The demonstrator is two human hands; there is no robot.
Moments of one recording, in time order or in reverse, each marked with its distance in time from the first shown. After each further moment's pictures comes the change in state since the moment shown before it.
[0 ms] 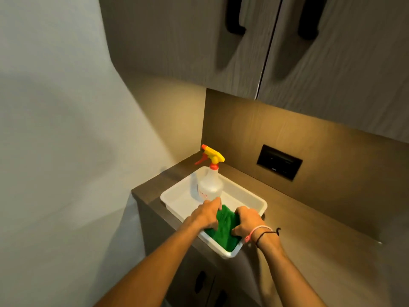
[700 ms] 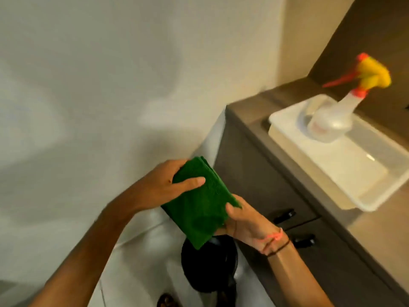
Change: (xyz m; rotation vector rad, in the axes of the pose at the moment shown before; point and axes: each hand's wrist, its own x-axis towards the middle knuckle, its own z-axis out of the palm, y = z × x) left_hand -0.262 -0.254 -0.012 -0.700 0.250 -0.112; right_hand -0.092 -0.178 0.207 1.425 -1.178 -0.272
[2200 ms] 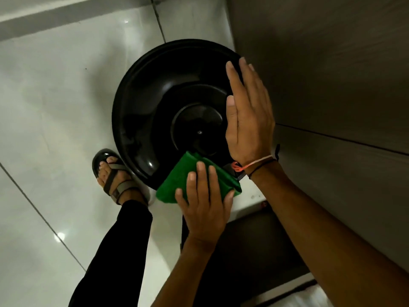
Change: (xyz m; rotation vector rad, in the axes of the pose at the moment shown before) left_hand 0.048 -0.518 0.540 0.901 0.585 -0.370; right_hand 0.180 0.383 -0.423 -1.726 0.661 -0.225
